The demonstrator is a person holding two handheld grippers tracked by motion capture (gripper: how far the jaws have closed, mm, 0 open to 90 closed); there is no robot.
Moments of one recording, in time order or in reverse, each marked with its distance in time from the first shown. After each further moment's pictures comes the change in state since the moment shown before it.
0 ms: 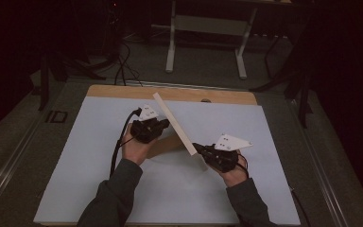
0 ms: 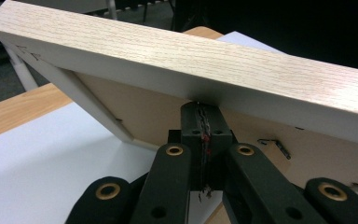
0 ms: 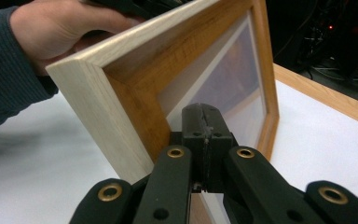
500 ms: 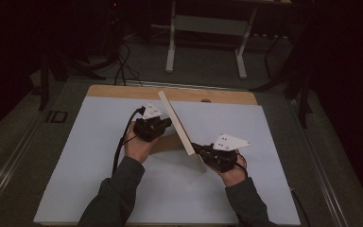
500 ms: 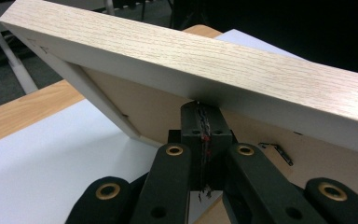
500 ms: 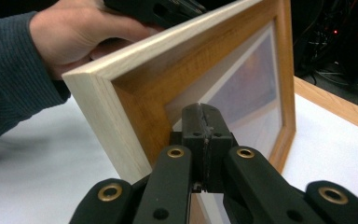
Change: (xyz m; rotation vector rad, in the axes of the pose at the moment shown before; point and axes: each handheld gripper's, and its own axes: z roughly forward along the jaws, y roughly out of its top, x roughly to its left) left arm -0.002 0.006 0.008 0.010 -0.002 0.016; right arm 0.004 0.006 0.002 -0.008 0.017 -0.017
